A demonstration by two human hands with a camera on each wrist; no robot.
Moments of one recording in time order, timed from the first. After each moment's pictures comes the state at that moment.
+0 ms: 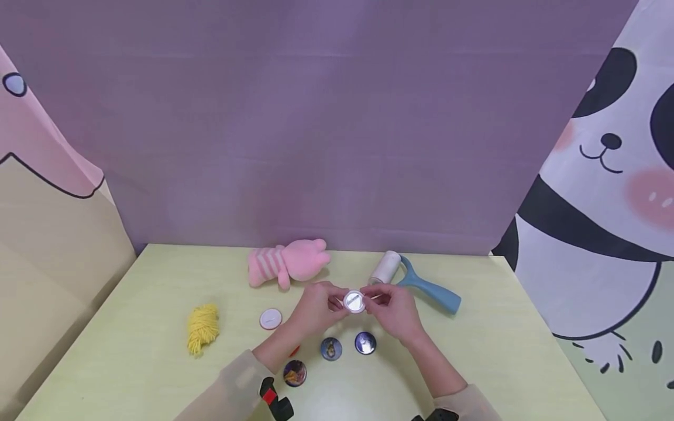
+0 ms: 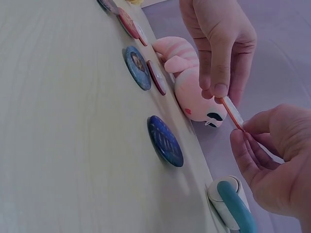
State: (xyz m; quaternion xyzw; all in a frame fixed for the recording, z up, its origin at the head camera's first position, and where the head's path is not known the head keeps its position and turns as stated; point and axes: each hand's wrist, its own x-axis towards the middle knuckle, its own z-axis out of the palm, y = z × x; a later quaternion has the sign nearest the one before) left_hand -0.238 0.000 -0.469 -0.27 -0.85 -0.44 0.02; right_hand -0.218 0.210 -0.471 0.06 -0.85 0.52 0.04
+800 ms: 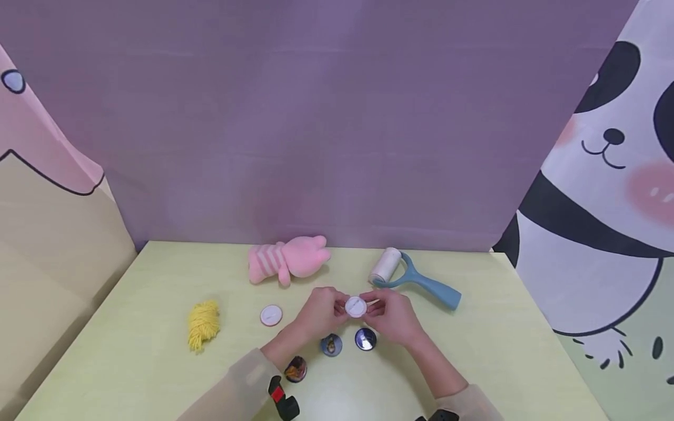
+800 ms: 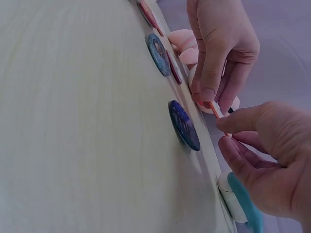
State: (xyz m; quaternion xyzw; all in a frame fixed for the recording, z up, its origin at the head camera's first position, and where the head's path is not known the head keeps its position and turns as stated) left_hand -0.242 0.010 -0.490 -0.26 -0.90 -0.35 0.01; right_hand -0.213 0.215 -0.483 0.11 -0.90 0.42 0.01
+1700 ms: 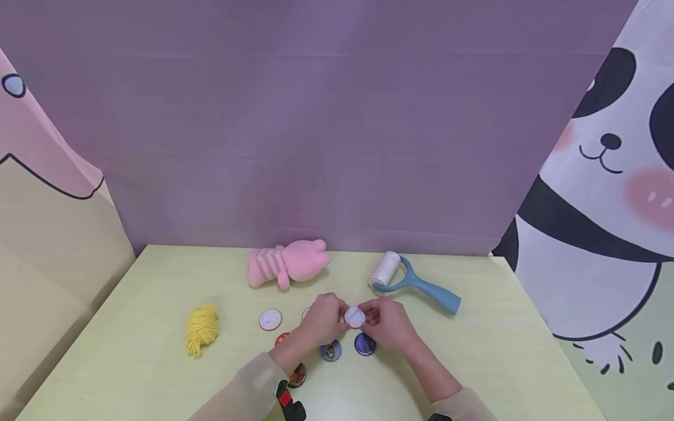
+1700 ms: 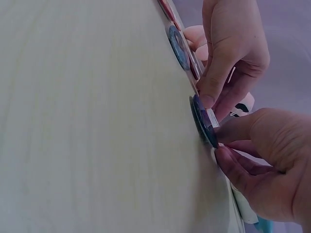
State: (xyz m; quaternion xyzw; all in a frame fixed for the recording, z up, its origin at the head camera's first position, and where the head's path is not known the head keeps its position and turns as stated) left_hand -0.243 0.021 -0.498 -0.23 -0.92 -0.31 -0.01; right_hand -0.218 0.212 -0.496 0.13 -0.92 0.36 0.01
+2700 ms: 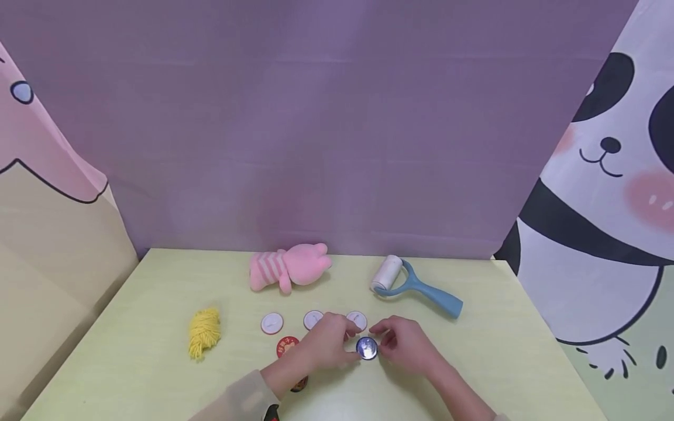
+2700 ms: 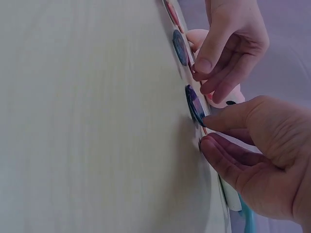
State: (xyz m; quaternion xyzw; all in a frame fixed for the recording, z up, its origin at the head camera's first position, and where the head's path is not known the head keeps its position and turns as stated) left_hand -0.208 0.015 -0.485 -0.31 -0.91 -0.27 -0.05; right_hand -0.183 0.239 -0.488 0.19 -0.92 0.35 -0.02
